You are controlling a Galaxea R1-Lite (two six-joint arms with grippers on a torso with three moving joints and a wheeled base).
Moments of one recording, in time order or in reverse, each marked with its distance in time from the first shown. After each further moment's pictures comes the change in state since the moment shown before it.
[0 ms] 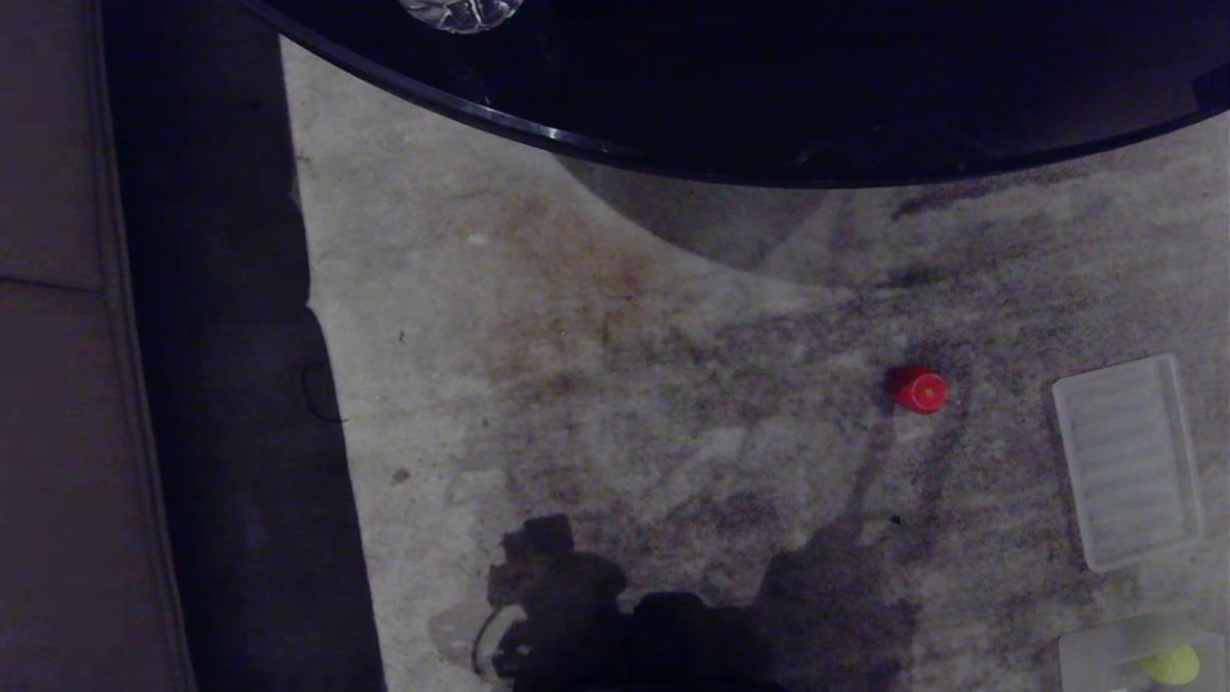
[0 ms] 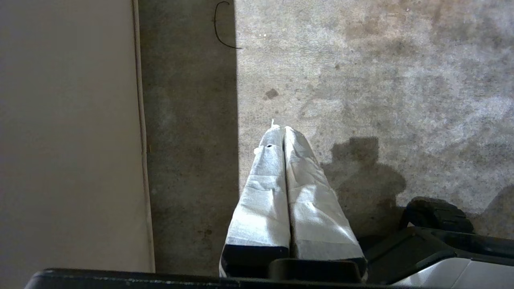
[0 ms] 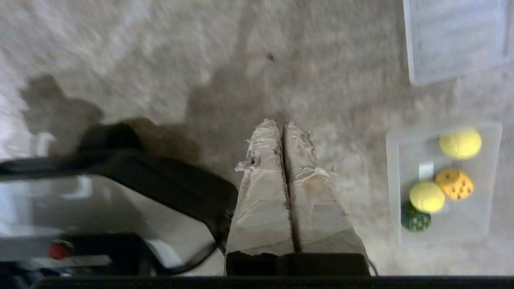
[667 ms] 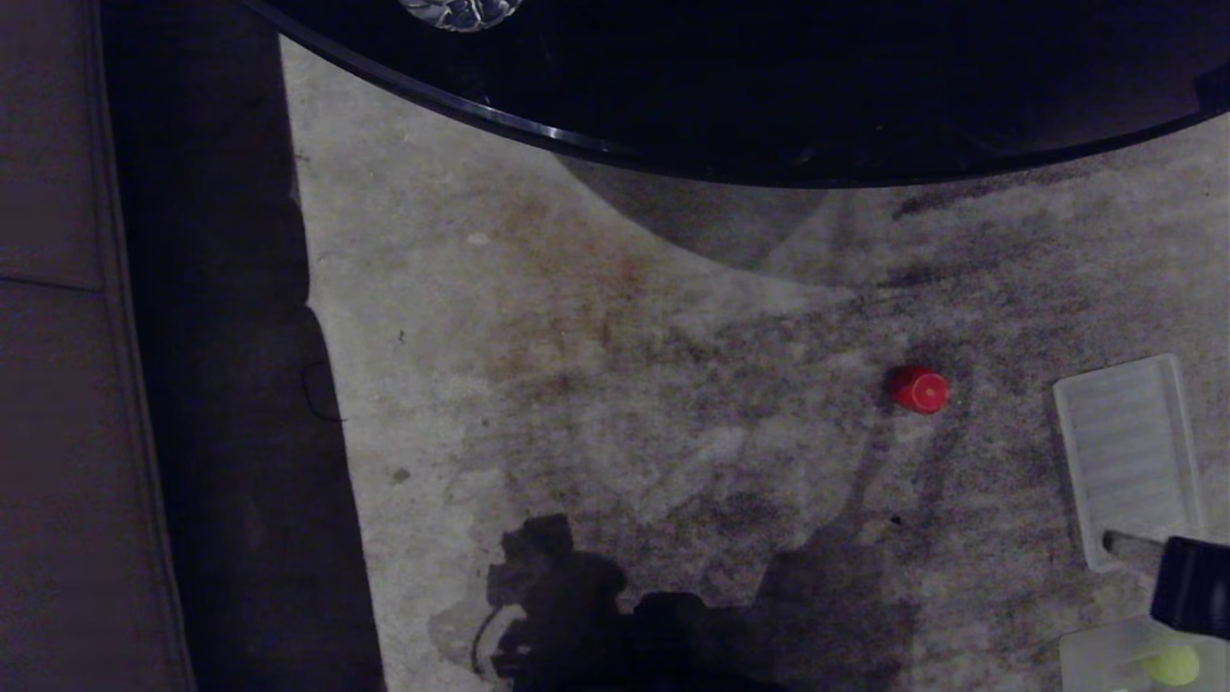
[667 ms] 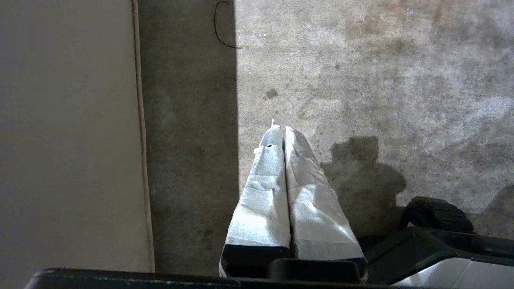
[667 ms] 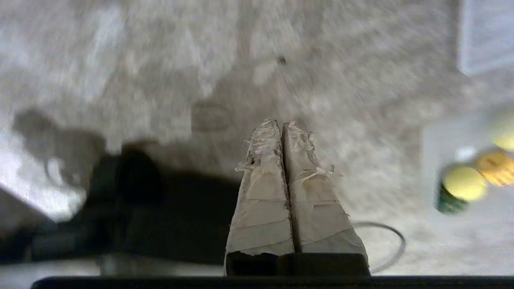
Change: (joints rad) left arm 0.000 0.000 0.000 0.000 0.000 0.000; right arm 0.016 1.000 -0.122 -0.600 0.000 0.139
